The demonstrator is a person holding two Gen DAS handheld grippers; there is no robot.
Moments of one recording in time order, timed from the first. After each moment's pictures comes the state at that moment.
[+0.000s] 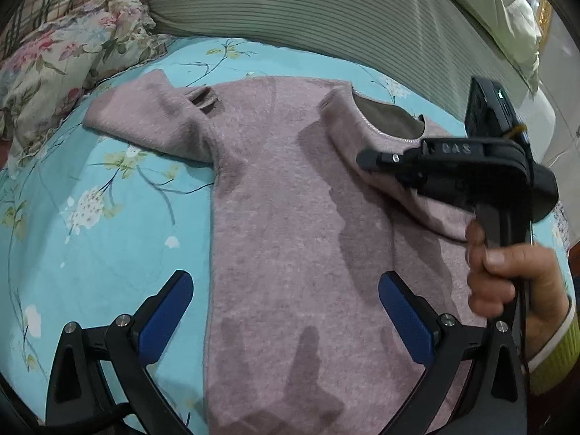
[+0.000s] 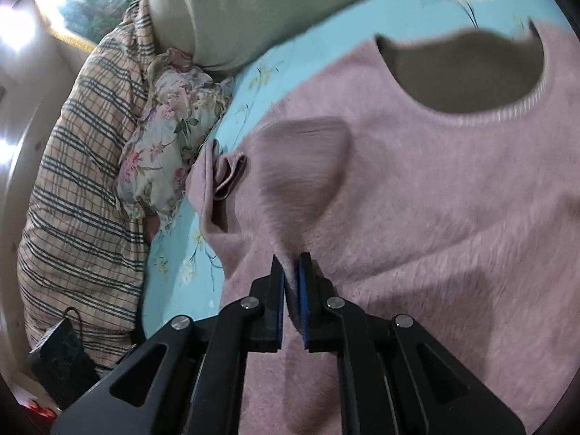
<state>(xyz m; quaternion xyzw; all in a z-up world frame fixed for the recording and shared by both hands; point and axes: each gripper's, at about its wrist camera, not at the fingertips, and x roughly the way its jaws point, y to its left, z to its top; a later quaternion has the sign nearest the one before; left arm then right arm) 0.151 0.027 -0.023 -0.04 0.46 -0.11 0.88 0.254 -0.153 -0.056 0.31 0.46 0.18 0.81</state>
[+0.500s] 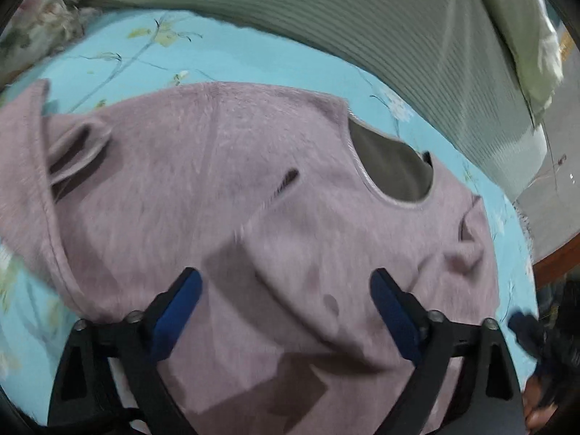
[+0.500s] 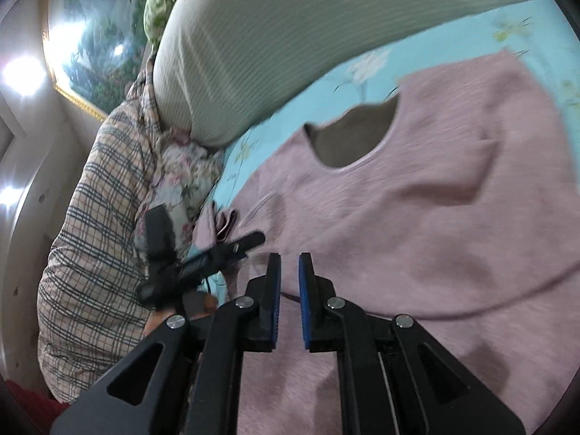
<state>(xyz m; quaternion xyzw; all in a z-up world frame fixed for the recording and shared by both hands) 0.327 -0.005 -0.052 -0.11 0.50 -0.19 0.83 0.155 -0.244 -0.002 0.34 0.36 0.10 0.86</state>
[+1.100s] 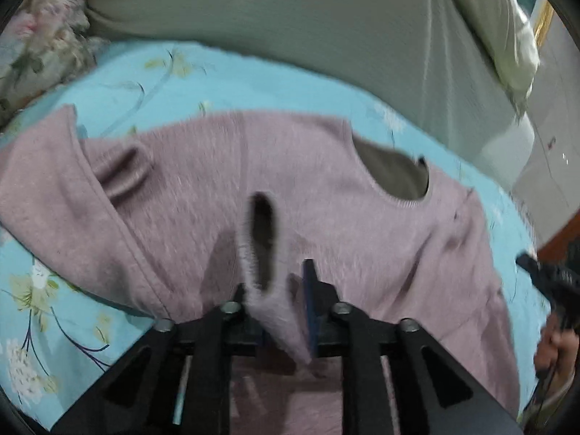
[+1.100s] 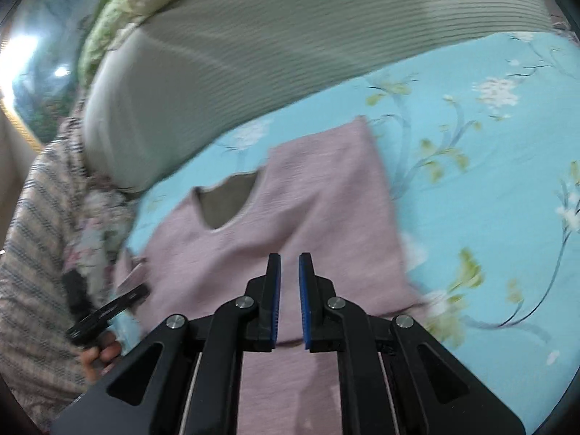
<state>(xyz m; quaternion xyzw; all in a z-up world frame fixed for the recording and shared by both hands) 0.305 0.026 -0.040 -0.07 0.46 -0.22 0.86 0.133 -0.335 0.005 0.29 0.35 -0.09 0.88</state>
